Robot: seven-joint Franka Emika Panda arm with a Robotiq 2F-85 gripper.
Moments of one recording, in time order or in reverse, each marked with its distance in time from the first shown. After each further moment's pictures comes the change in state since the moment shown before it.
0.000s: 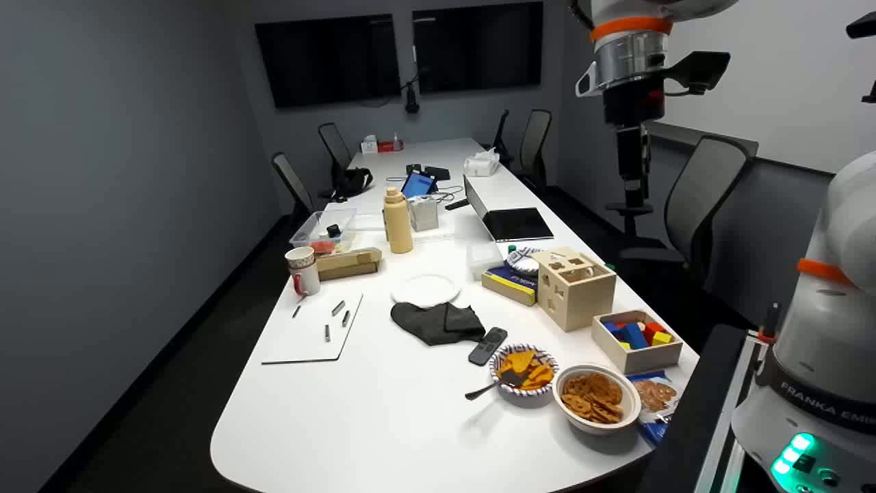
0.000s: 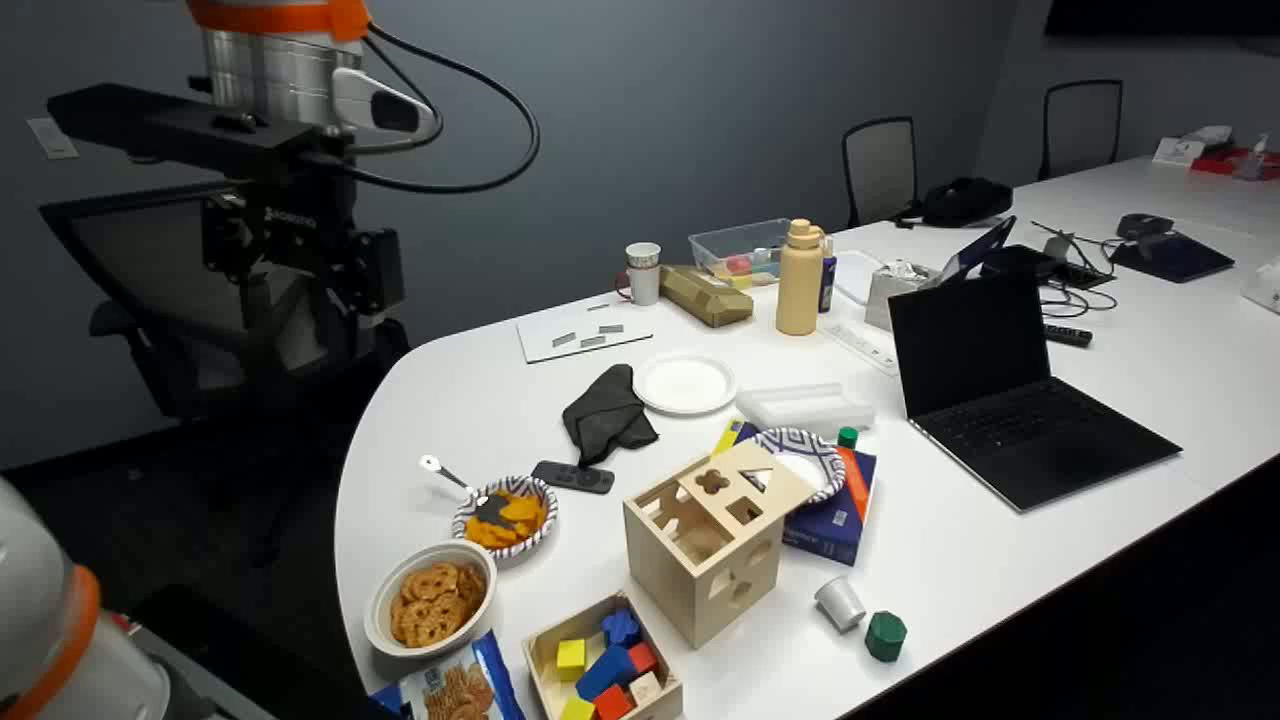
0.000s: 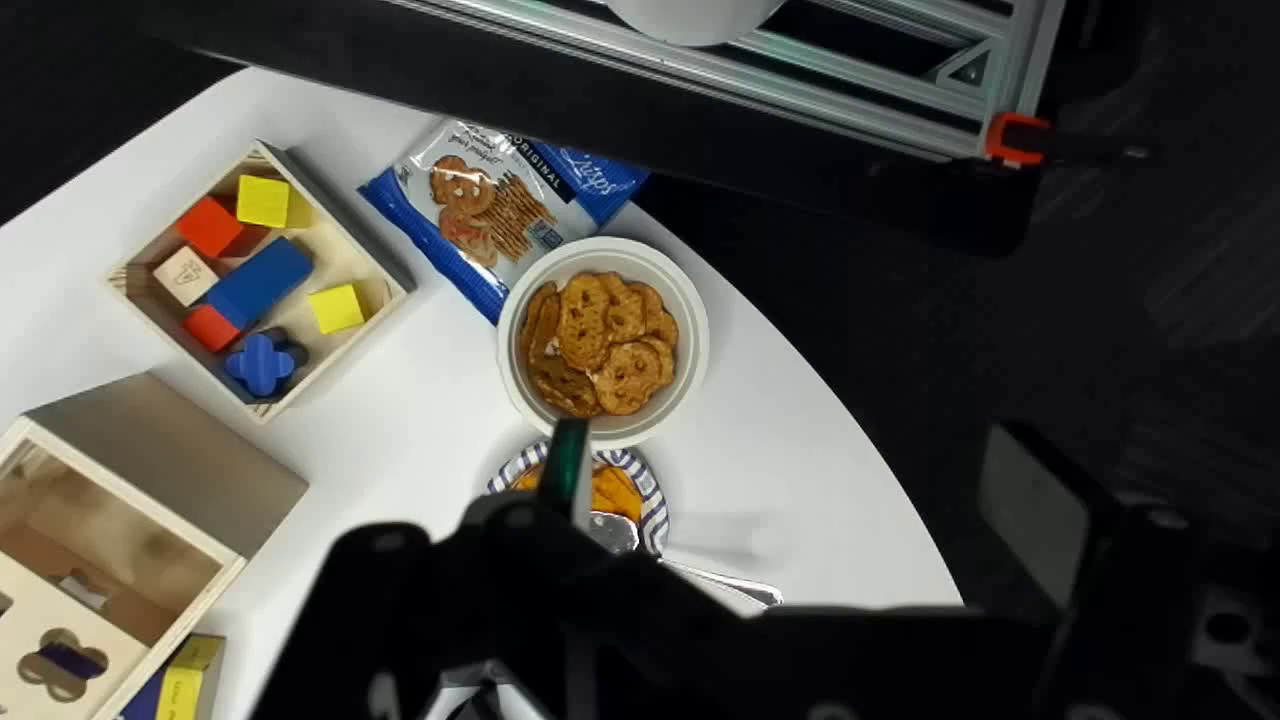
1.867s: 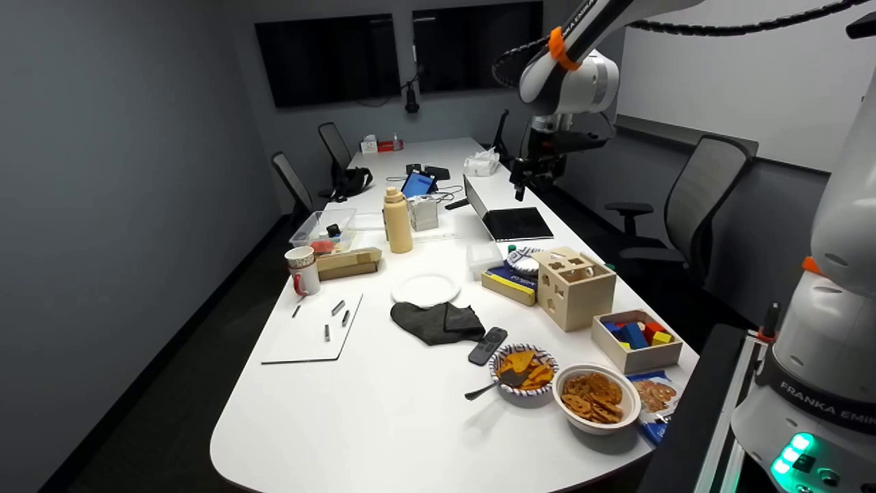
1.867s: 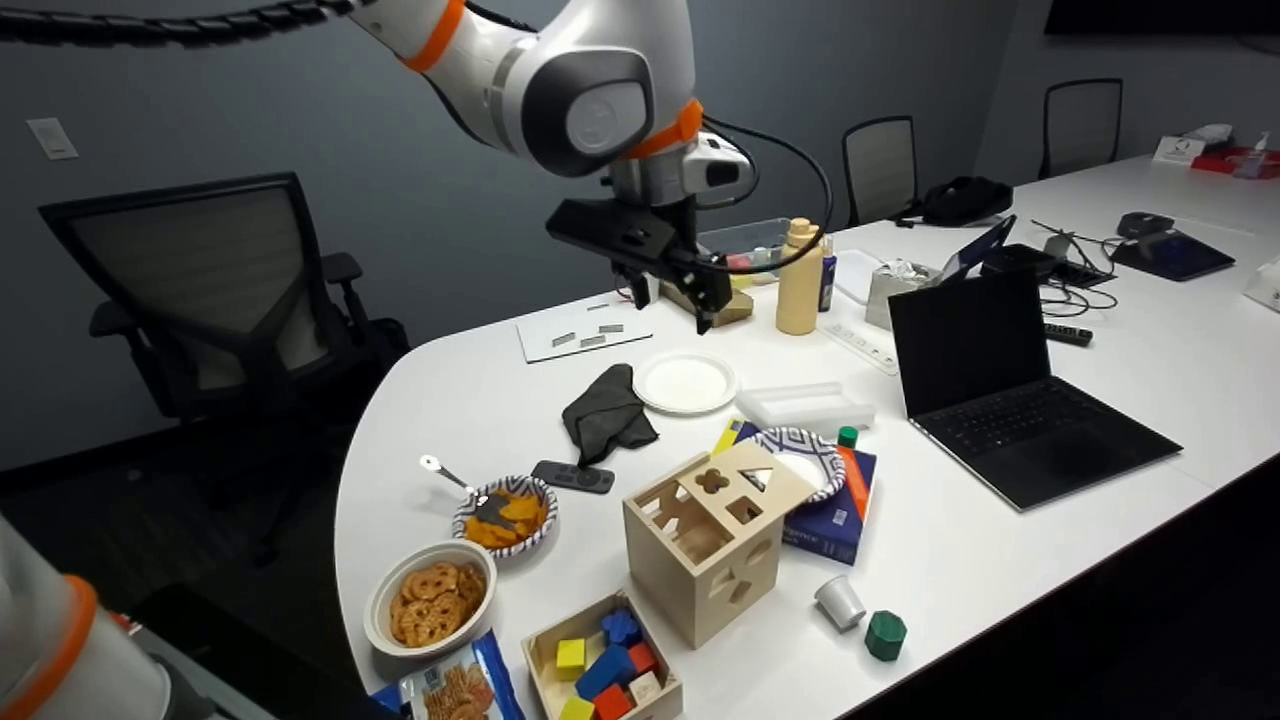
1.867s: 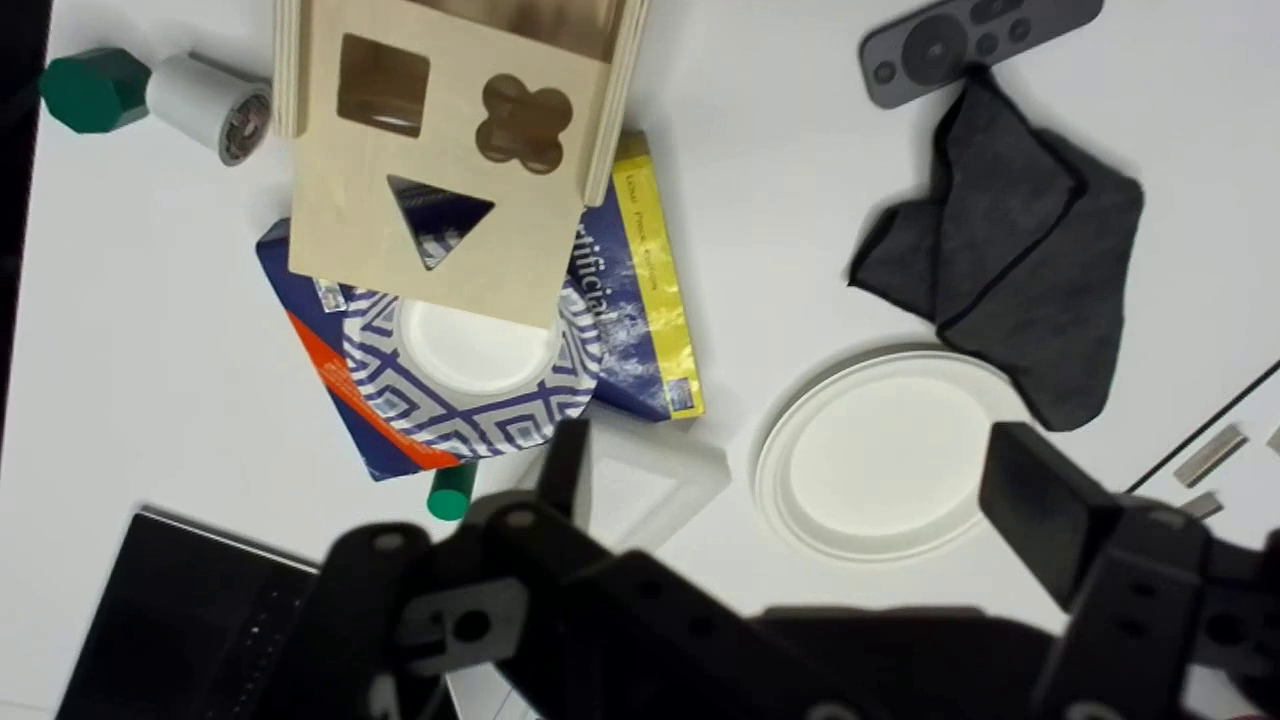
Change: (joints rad) arm -0.181 0.853 -0.106 0.404 0.104 0.869 0.062
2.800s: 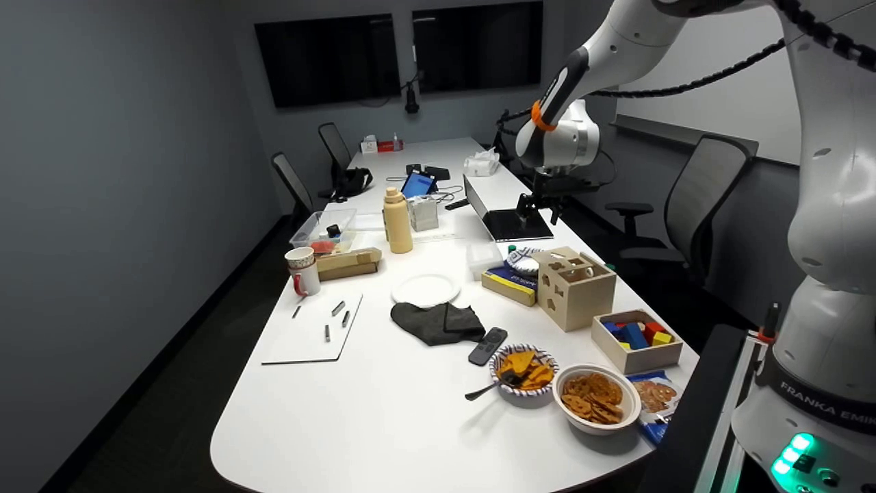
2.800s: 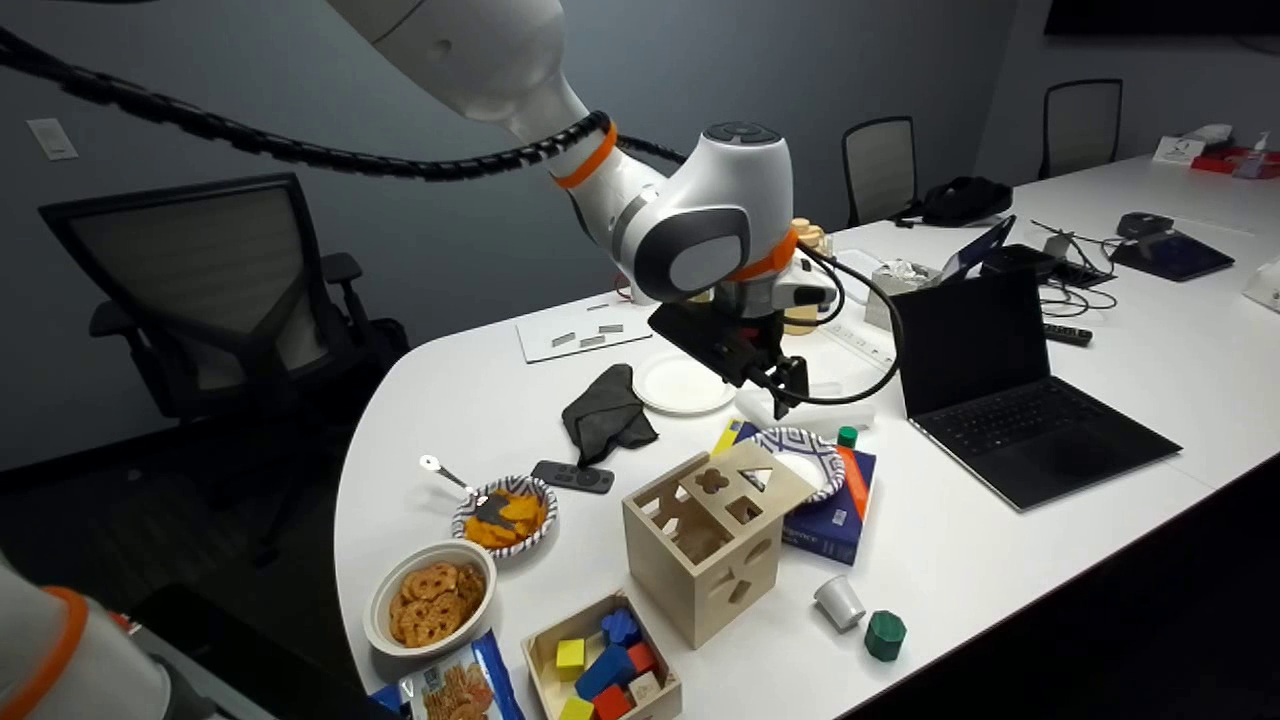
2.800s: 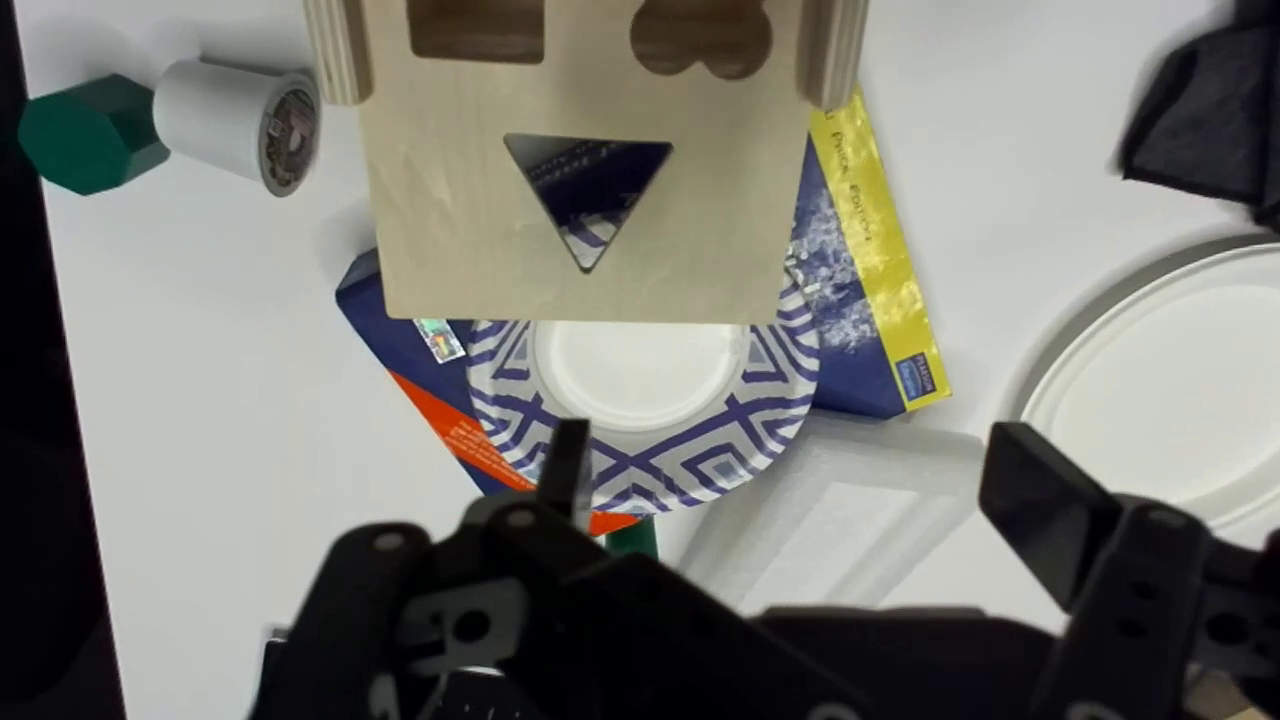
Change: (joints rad) arm -0.176 0.391 0.072 0.203 0.144 0.184 0.007
